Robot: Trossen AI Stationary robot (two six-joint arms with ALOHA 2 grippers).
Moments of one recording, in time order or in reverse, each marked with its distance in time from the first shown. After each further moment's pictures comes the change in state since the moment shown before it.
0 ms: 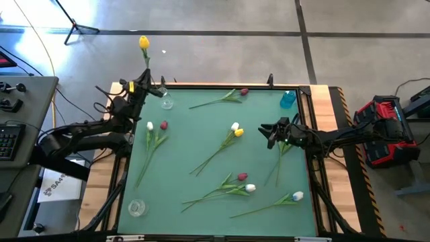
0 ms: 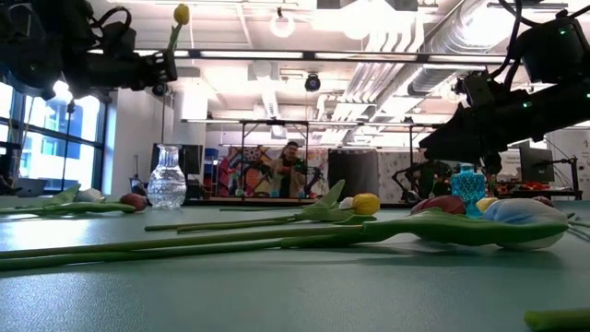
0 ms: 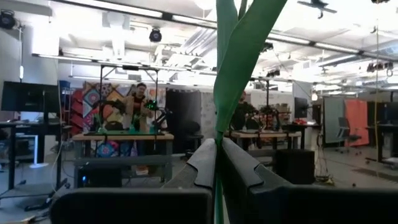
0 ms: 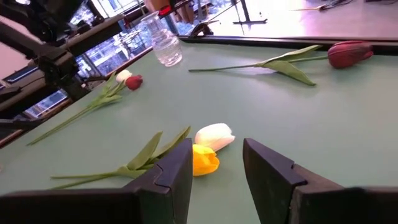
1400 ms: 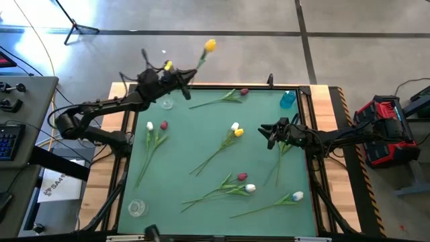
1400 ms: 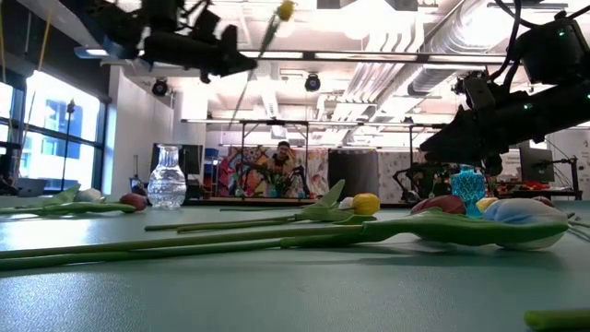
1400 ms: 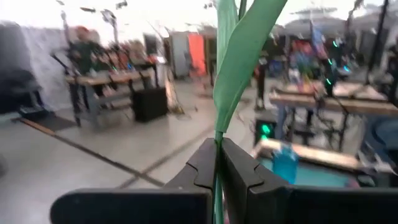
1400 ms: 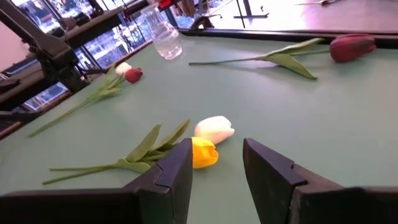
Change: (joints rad) left arm -0.144 0.294 0.544 -0.560 0.492 -0.116; right arm 0.000 0.000 0.000 -0.026 -0.017 -0.001
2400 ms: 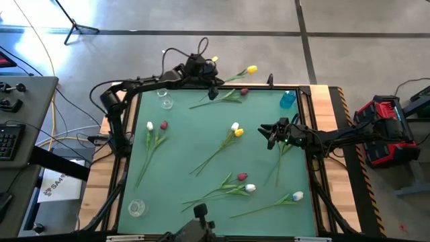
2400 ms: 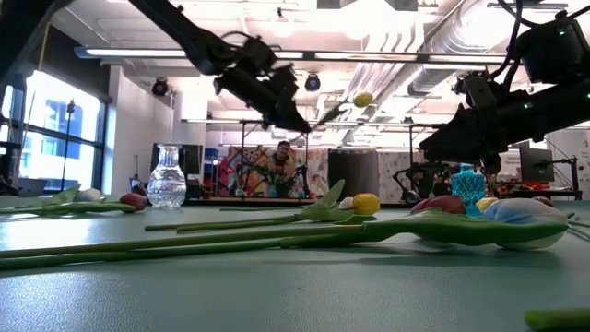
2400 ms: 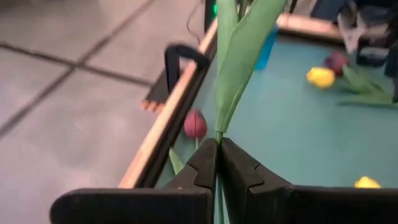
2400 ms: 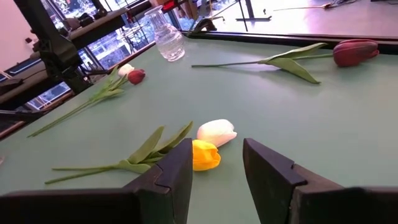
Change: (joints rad) left arm -0.012 0.585 0.644 -0.659 0.214 0.131; right arm 0.000 0.000 0.000 0.016 -0.005 -0.016
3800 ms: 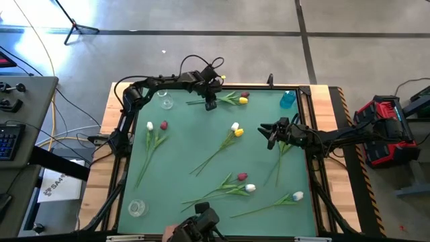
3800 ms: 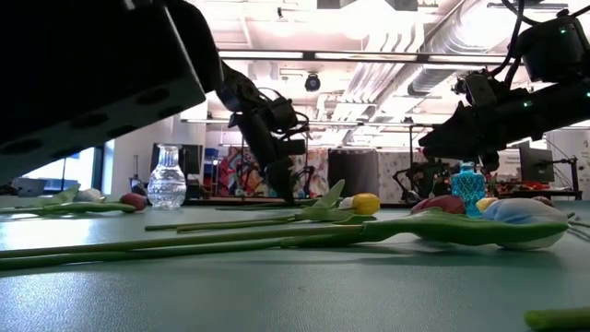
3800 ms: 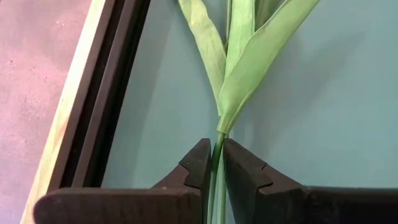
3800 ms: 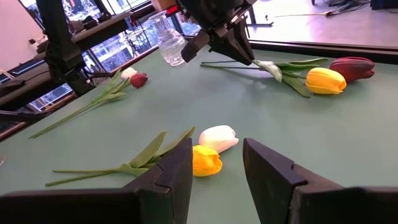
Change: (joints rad) left arm 0.001 0.334 0.231 -0.451 -0.148 0.273; right arm -0.001 0.000 0.000 0.023 0.000 -0.028
